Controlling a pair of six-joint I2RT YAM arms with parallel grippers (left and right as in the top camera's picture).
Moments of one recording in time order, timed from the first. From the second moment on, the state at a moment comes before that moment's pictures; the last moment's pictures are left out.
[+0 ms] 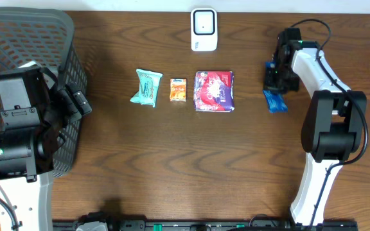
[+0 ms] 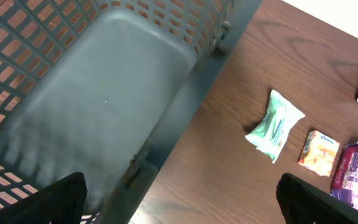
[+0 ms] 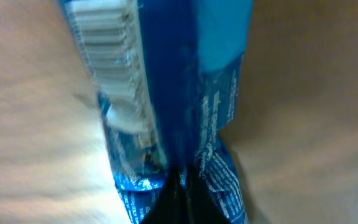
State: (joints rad) left arm 0.12 1.12 1.41 -1.16 -0.14 -0.33; right arm 0.01 2.25 1.74 -1.02 0.03 0.19
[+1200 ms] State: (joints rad) left arm 0.12 1.12 1.41 -1.16 -0.14 -0.33; right arm 0.01 2.20 1.63 -0.98 -0.11 0.18
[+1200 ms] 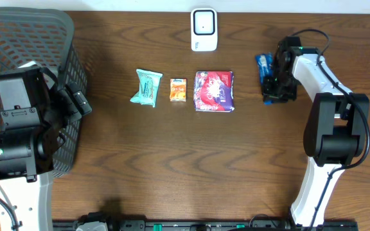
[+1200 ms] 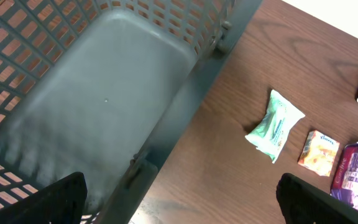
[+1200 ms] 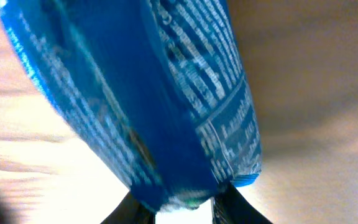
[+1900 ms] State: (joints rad) left arm 0.12 1.12 1.41 -1.16 -0.14 -0.33; right arm 0.01 2.23 1.88 -1.18 -0.19 0.18
